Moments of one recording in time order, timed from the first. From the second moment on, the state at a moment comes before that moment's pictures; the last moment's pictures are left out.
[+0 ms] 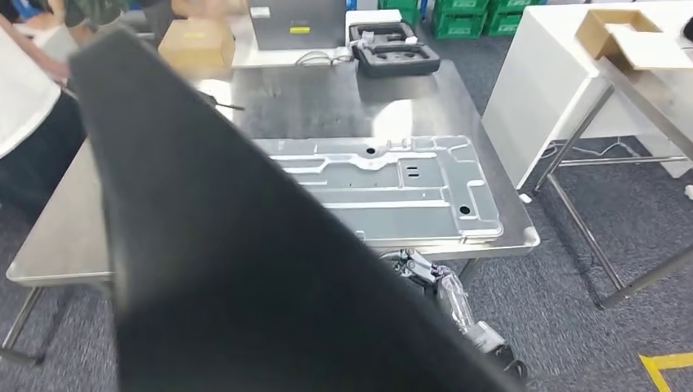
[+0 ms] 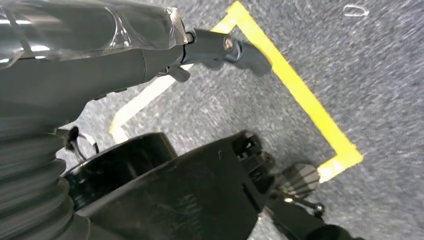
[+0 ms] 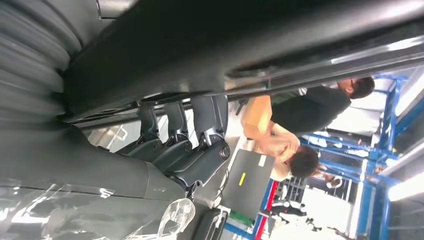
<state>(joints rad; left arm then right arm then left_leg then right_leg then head) -0.10 0.00 -1.20 -0.21 0.67 0.49 -0.06 -0.20 -0.32 0.77 -1.85 0.26 -0.47 0.04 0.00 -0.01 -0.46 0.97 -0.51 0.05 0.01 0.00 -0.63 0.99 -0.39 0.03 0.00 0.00</state>
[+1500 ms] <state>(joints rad) -0.20 0.00 -1.27 -0.21 0.51 0.36 -0.02 -0.55 -0.17 0.96 -1.54 1.11 -0.34 0.23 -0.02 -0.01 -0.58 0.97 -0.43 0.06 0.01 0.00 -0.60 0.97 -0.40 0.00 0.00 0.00</state>
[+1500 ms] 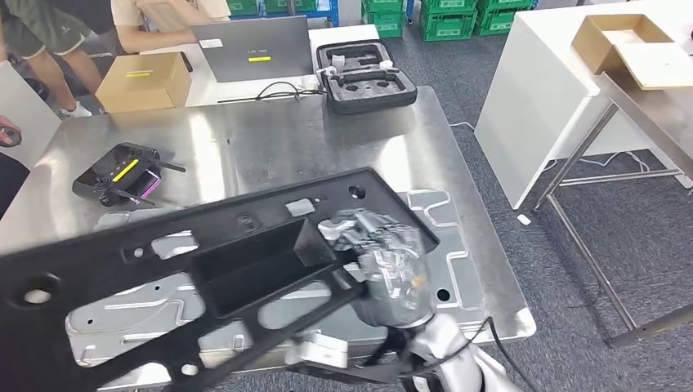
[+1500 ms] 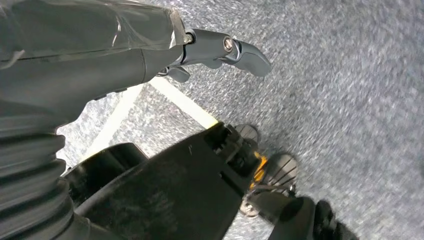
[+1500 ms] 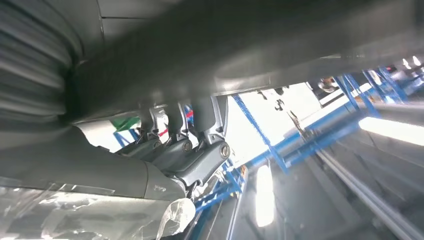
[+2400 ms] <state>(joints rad) -0.22 -0.01 -1.32 -0.21 0.48 0.33 -0.03 -0.66 -0.10 1.05 -1.21 1.24 -0.23 0.35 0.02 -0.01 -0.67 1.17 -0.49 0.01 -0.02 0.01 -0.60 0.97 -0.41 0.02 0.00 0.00</state>
